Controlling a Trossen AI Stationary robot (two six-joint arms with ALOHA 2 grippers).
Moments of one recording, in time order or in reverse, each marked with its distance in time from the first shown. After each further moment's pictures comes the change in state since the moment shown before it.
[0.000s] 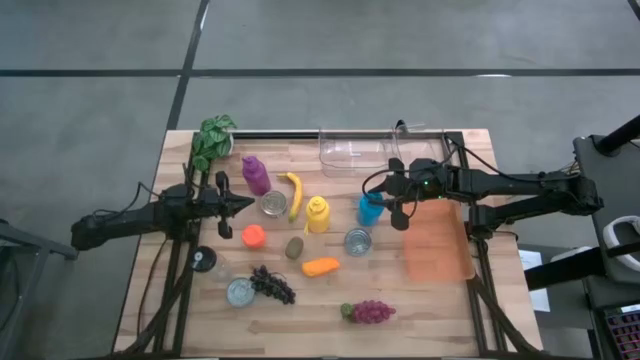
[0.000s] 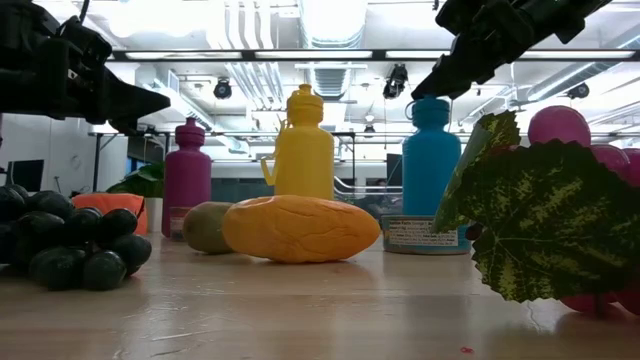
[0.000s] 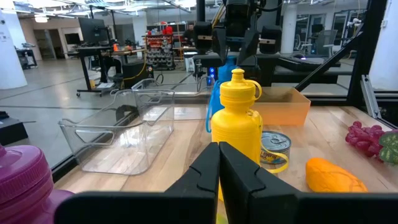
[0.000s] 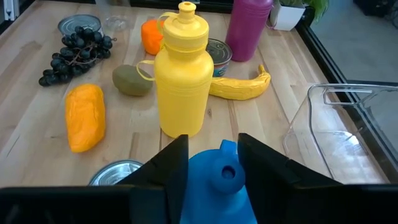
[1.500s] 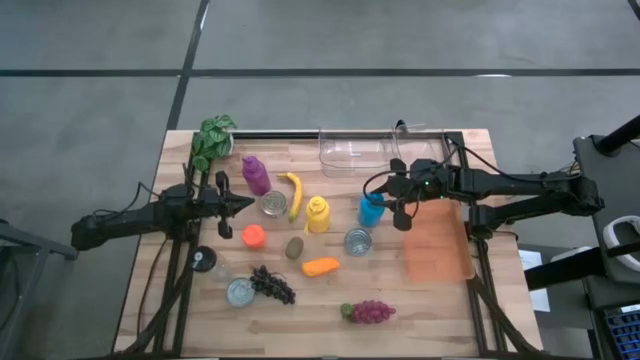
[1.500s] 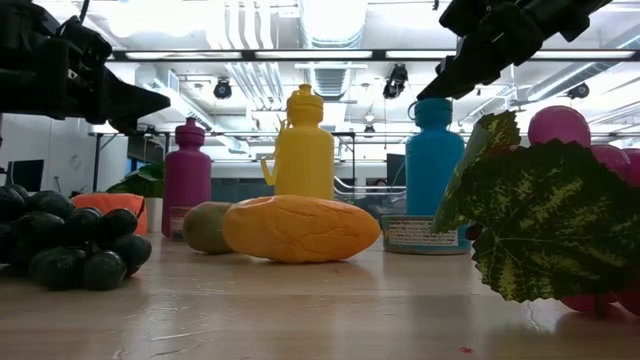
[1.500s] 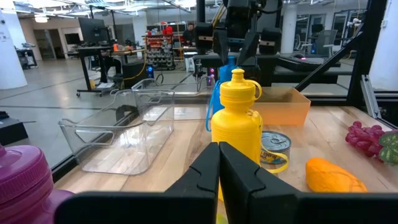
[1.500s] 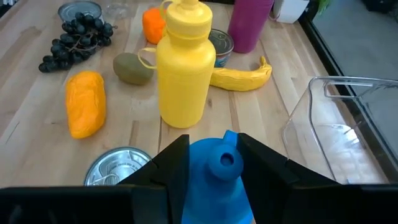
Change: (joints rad) left arm 0.000 0.000 0.000 0.000 0.000 0.000; right arm 0.000 -0.016 0.002 -0.054 0.001 -0.027
